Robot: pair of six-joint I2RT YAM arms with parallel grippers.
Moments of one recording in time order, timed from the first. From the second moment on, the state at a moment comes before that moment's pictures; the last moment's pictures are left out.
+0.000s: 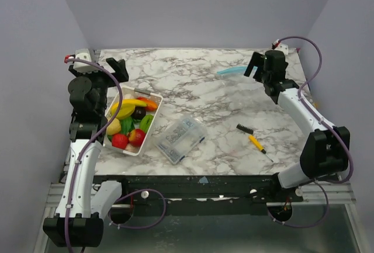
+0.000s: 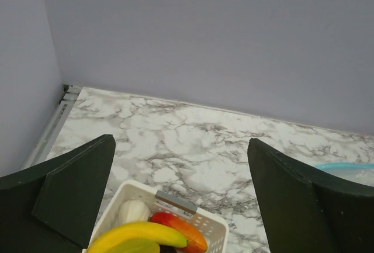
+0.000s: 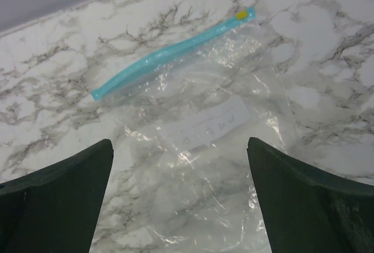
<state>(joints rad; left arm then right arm) -0.01 0.89 0.97 -0.01 -0.05 -0.25 0.17 1.48 1.15 -0.16 0.27 0.35</state>
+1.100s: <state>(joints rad) -0.15 0.97 1.01 -0.10 0.24 -0.21 0.28 2.52 2.42 -0.73 0.77 0.65</state>
